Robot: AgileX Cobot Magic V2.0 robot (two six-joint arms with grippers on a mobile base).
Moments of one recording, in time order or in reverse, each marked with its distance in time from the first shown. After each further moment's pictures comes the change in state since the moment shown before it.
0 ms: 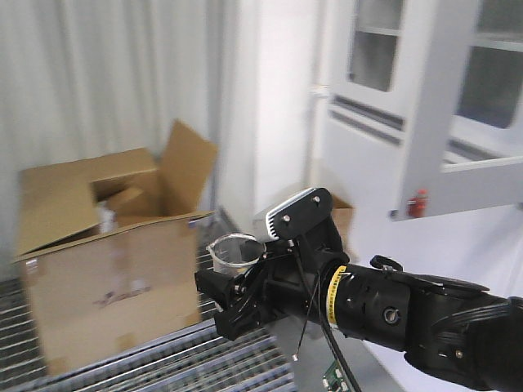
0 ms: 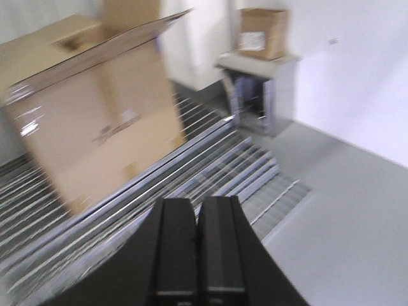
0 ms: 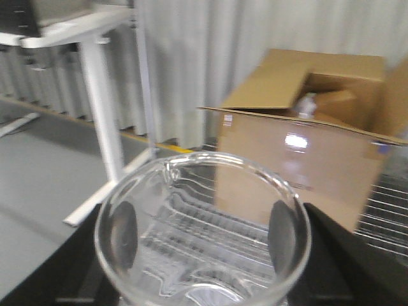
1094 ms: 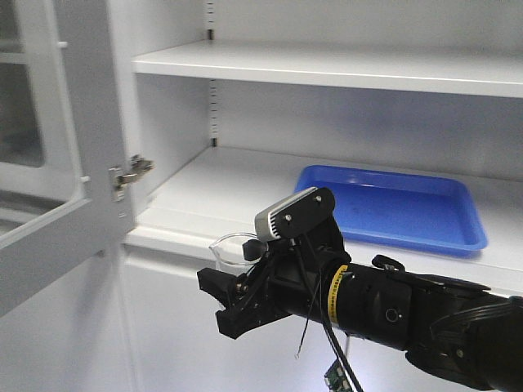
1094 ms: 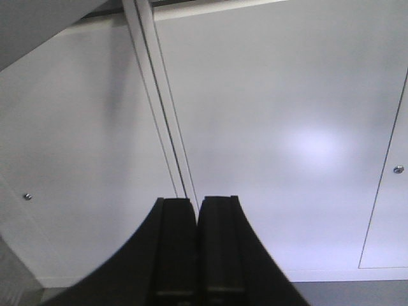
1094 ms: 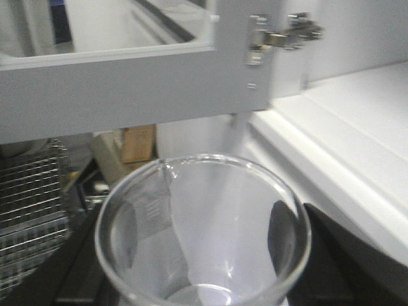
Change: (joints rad) left arm 0.000 0.000 0.000 0.000 0.000 0.000; right arm 0.000 0.000 0.000 0.000 0.007 0.000
